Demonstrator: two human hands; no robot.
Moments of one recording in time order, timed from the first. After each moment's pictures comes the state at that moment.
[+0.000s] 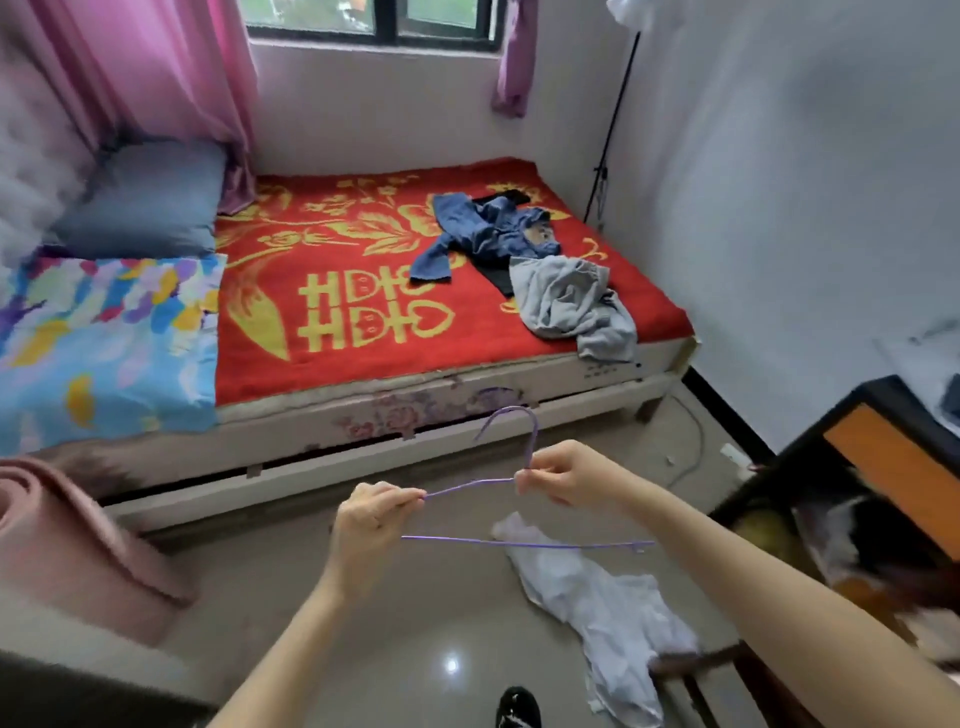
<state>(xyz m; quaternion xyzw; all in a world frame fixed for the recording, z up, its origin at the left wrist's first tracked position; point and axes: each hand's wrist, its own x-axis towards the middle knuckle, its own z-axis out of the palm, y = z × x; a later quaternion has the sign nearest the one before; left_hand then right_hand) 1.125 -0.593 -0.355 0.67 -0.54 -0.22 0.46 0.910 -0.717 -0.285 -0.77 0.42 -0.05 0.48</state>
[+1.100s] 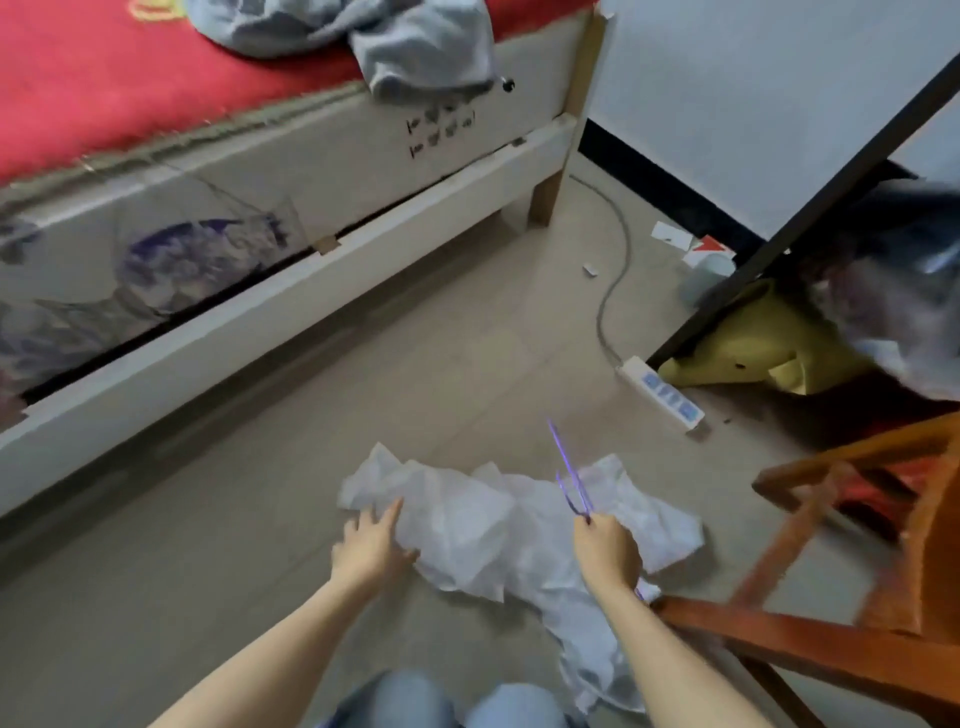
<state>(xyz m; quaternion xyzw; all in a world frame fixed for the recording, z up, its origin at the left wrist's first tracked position) 0.944 -0.930 -0.939 0.68 -0.61 -0.37 -0.17 0.695 -0.898 -0.911 -0.36 0.88 -0.01 0.30</state>
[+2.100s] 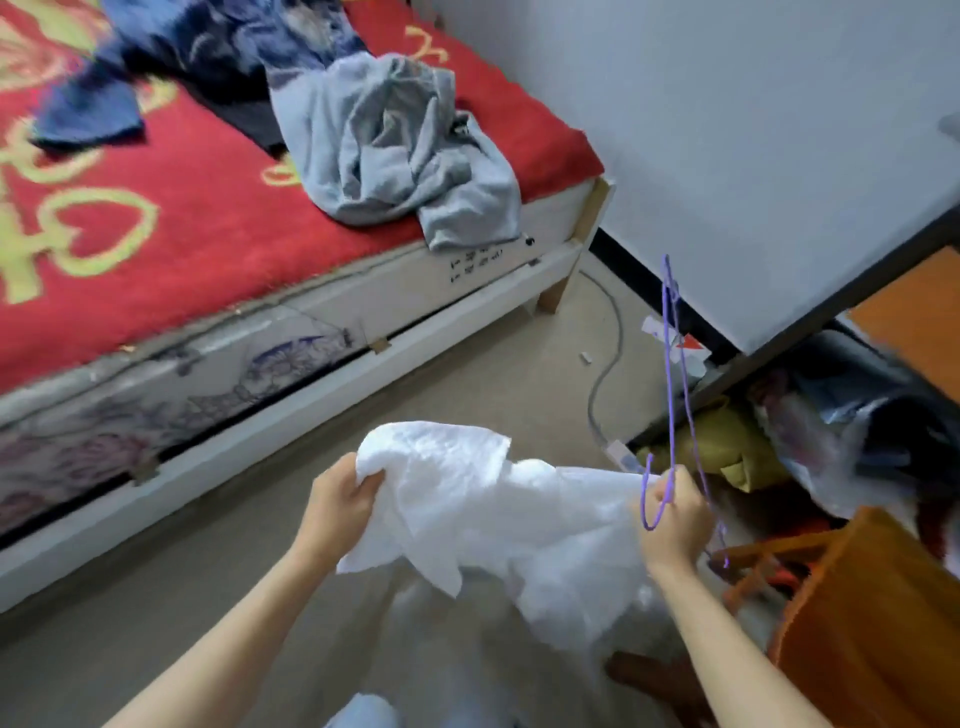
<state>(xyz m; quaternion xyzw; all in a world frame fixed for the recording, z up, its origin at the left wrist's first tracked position) 0.987 -0.992 -0.703 0.68 -0.53 -0.39 0.33 0.671 -0.976 -0.701 -0.42 0.85 -0.30 0.06</state>
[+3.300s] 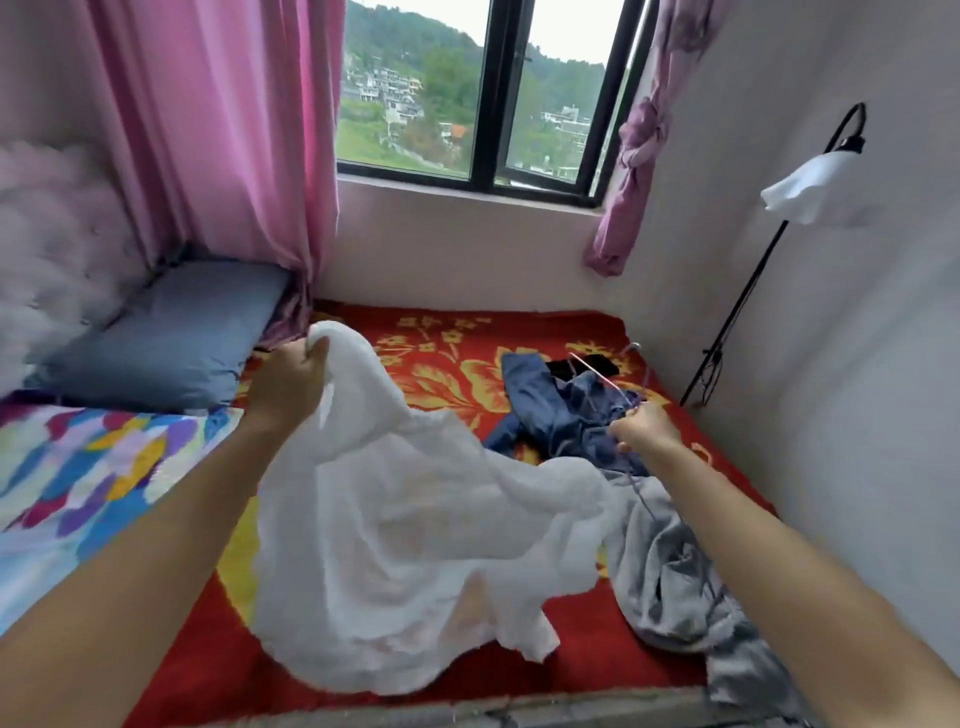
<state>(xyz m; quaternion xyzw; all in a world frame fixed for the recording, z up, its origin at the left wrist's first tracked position) 1.523 -1.138 -0.191 0.81 -0.36 0.00 0.46 1.213 -1.338 -0.211 -0.68 0.64 -0.20 0.30</state>
